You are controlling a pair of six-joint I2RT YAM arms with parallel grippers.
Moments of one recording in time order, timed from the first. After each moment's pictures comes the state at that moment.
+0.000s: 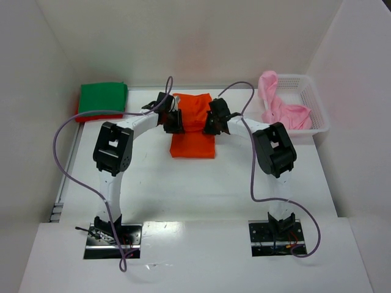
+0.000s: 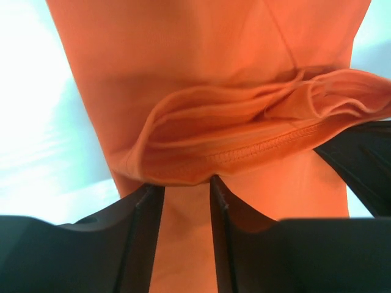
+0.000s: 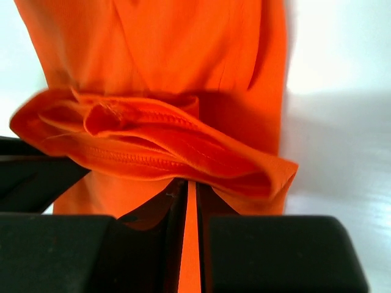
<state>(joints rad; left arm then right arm) -0.34 2.15 1.61 -0.41 0.24 -0.40 0.45 2.09 1.44 -0.19 -0.05 0.64</state>
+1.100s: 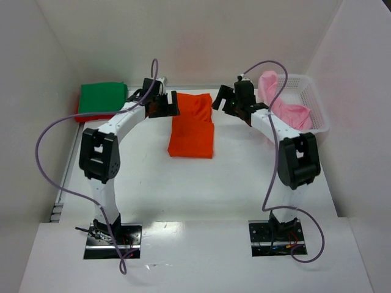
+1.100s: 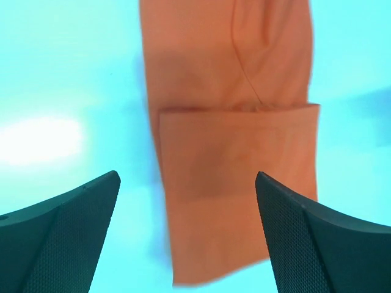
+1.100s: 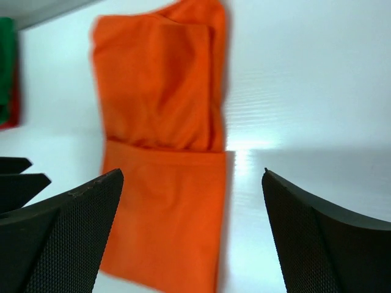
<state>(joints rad) -0.28 2.03 1.68 -0.44 0.12 -0.34 0.30 1.88 1.44 -0.16 -0.02 0.55</state>
